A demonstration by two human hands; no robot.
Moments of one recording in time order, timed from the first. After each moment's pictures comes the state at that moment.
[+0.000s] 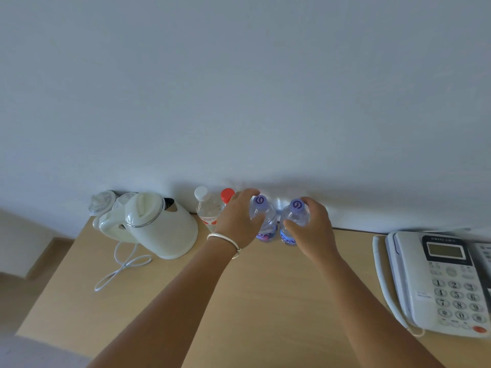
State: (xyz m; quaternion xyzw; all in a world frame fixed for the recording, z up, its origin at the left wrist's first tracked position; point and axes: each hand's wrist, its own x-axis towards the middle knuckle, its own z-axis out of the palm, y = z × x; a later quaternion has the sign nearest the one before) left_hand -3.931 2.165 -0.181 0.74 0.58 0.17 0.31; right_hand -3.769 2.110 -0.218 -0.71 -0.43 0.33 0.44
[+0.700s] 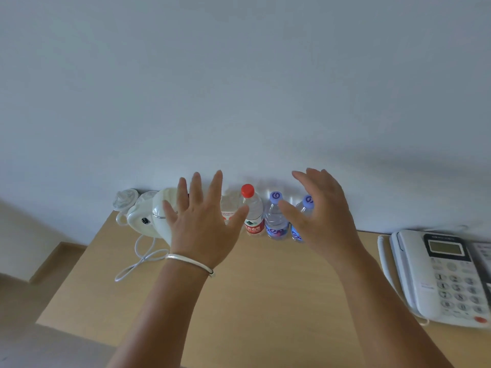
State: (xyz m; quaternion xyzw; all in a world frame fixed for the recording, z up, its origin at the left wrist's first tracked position) left_hand -4.009 2.081 -0.082 0.71 0.69 0.10 0.09; right_hand -3.808 2.065 -0.120 -0.68 -0.61 0.17 0.38
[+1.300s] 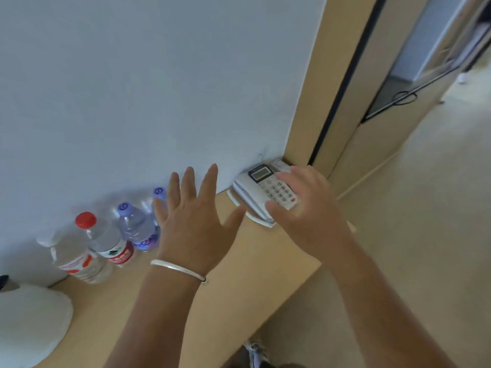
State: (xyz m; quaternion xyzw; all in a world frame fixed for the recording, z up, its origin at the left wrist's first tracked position) left_hand -3.907 2.002 -0.071 0.92 0.33 0.09 0.21; right_hand -3.790 1.859 -0.077 -0.88 -0.34 0.01 0.33
